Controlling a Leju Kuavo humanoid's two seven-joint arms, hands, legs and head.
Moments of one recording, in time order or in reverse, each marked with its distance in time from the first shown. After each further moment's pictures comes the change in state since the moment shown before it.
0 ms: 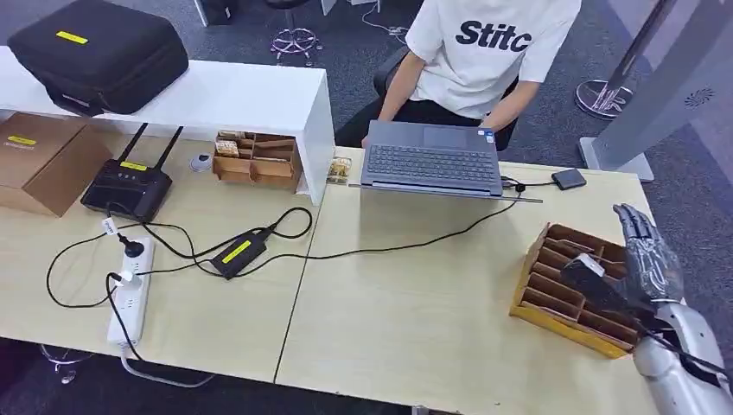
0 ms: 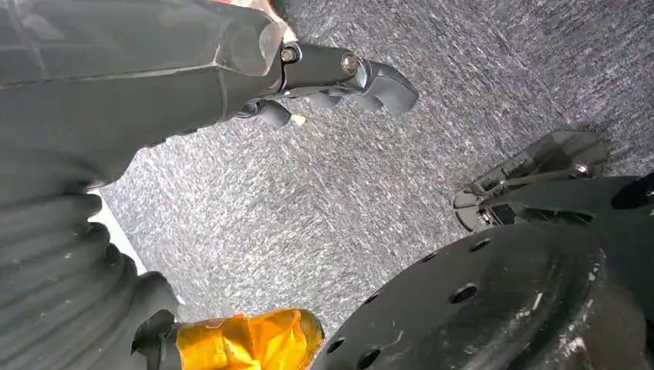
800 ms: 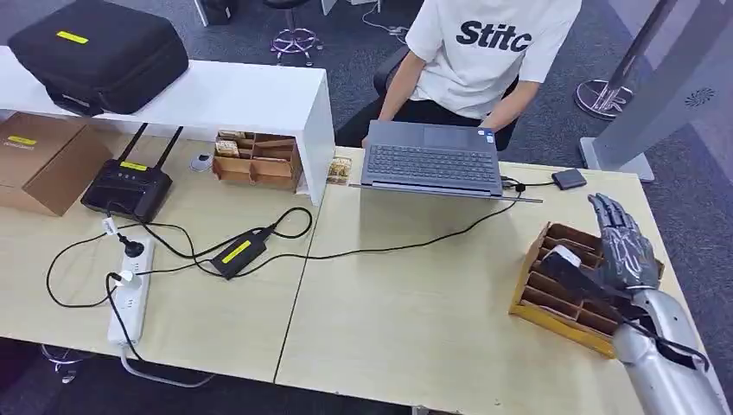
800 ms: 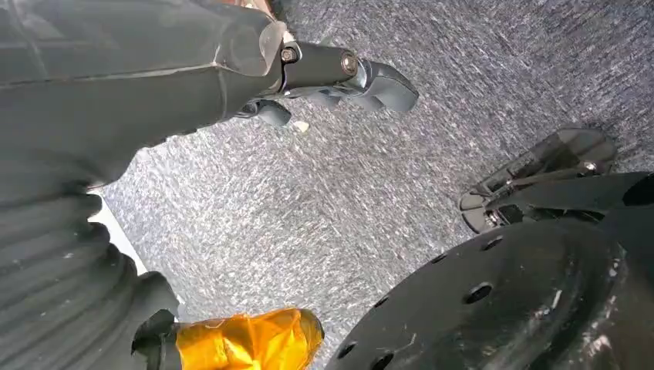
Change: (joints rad) left arm 0.000 0.005 -0.001 -0.002 -0.030 -0.005 0.000; right arm -0.063 0.039 0.068 0.030 -0.006 -0.001 -0.003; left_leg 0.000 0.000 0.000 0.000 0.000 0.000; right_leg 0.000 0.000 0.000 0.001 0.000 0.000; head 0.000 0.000
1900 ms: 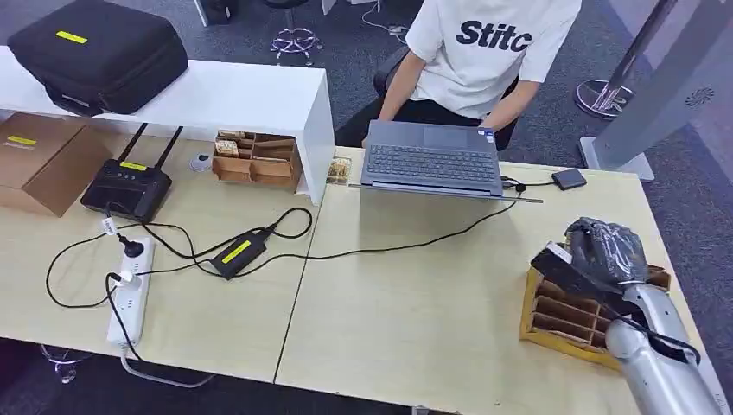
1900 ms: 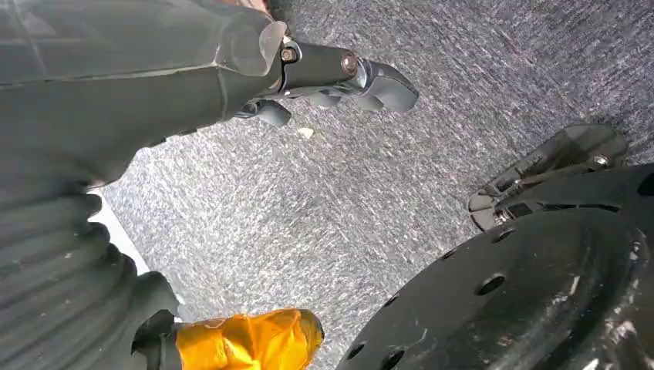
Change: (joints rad) left arm 0.000 0.000 -0.004 -0.003 -0.035 0.000 0.010; right arm -0.018 0.005 0.037 0.000 -0.012 0.018 0.012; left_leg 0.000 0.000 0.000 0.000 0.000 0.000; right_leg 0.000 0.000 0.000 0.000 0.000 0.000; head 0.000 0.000
